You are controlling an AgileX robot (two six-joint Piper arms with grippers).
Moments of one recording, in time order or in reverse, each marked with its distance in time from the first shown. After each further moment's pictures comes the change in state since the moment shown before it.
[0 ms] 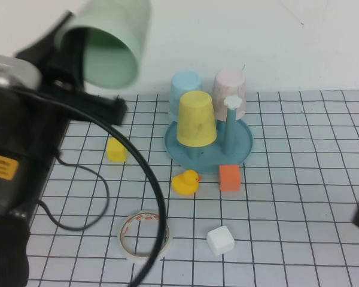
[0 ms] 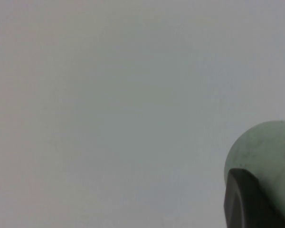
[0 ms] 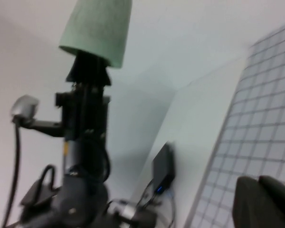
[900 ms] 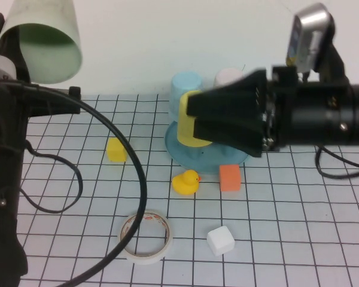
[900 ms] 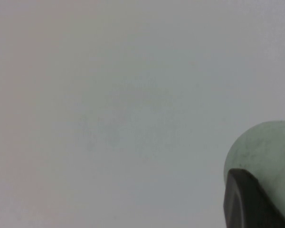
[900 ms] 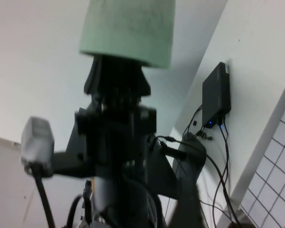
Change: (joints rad) right arm 0.503 0.791 -0.731 0.000 -0.064 0.057; left arm 0.000 0.000 0.008 -0.311 -0.155 0.396
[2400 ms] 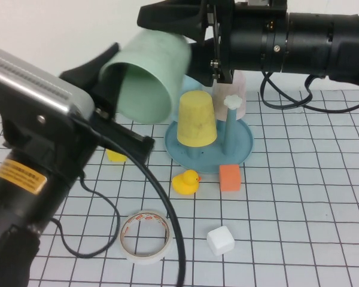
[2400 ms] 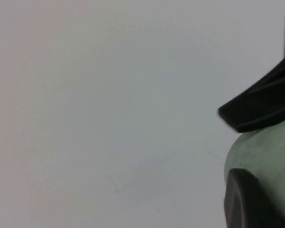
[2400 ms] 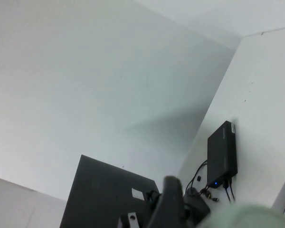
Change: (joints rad) right arm 0.061 0.245 -0.427 0.000 -0.145 0.116; left arm 0.000 0.000 0.000 0.474 0.329 -0.382
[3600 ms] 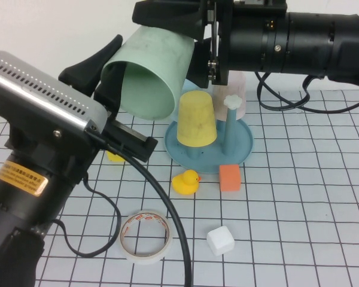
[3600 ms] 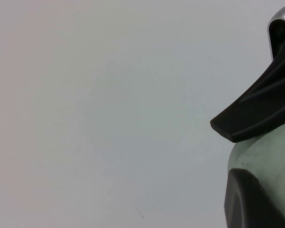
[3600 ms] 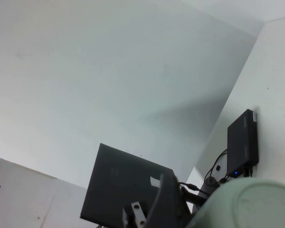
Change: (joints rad) right arm 0.000 0.000 -0.002 0.024 0.058 0.006; left arm -0.006 0.010 0.005 0.000 -0.084 0.147
